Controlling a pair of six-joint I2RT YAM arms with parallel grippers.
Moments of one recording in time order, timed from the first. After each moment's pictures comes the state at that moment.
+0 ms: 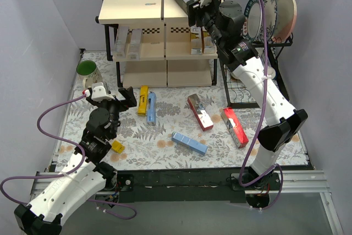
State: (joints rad) left arm -0.54 0.61 0.58 0.07 -0.57 -0.26; right arm 0.61 1.76 2.10 -0.16 0.16 -0.20
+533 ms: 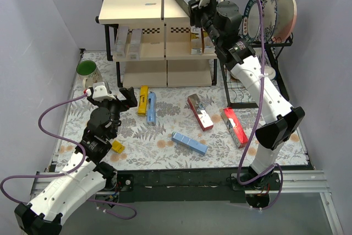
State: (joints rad) left arm -0.54 0.62 0.58 0.07 -0.57 -0.26; right arm 0.60 1.78 2.10 -0.16 0.16 -0.19
